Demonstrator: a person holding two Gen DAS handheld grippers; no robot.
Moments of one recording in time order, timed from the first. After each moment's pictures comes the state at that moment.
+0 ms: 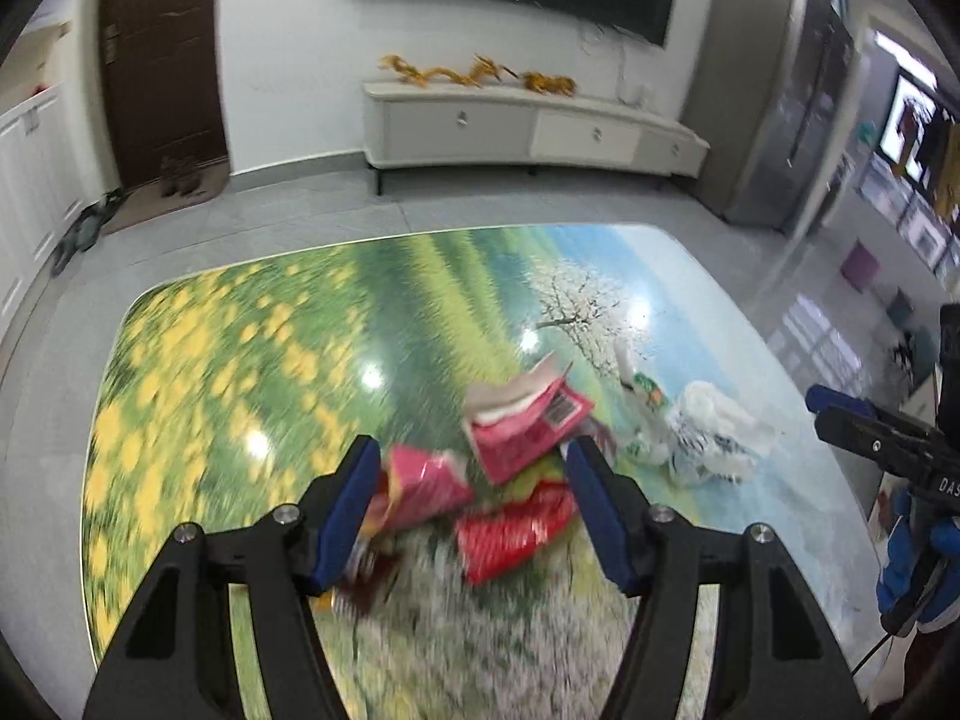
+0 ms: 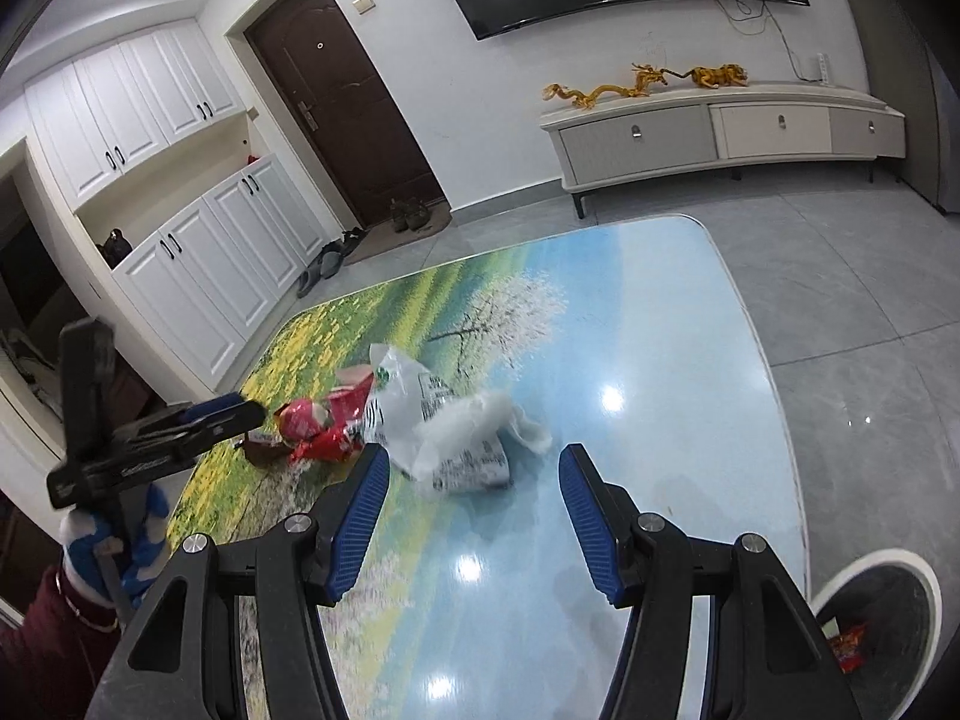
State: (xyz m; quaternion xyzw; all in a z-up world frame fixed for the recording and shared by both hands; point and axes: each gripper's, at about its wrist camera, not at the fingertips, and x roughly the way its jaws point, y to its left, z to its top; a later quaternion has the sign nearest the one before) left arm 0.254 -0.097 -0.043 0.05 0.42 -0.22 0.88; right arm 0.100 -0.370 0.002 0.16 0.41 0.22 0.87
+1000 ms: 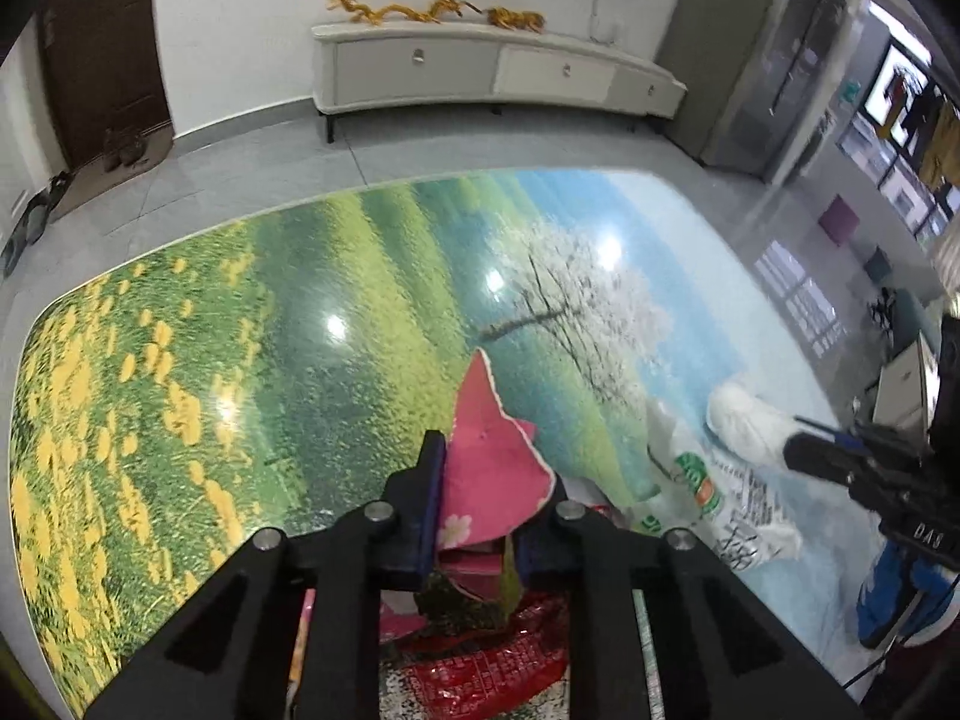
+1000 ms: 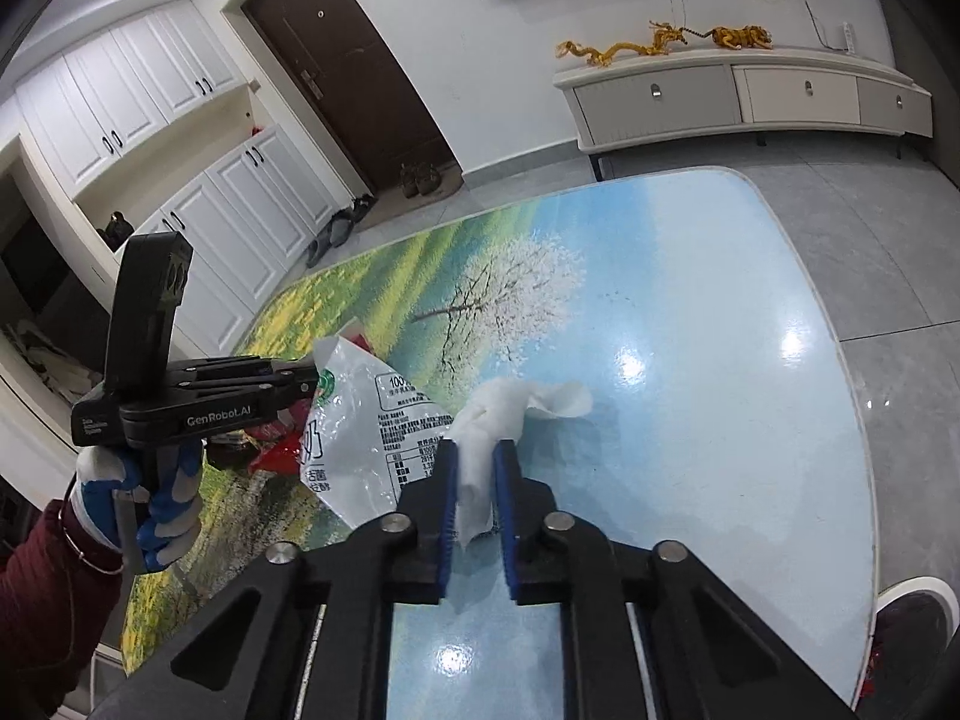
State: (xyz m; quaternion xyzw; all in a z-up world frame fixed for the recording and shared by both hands) left arm 0.309 -0.133 -0.076 0.05 0.48 -0.25 0.84; right arm 0.134 -0.366 -0.031 0.16 0.44 0.24 0.85
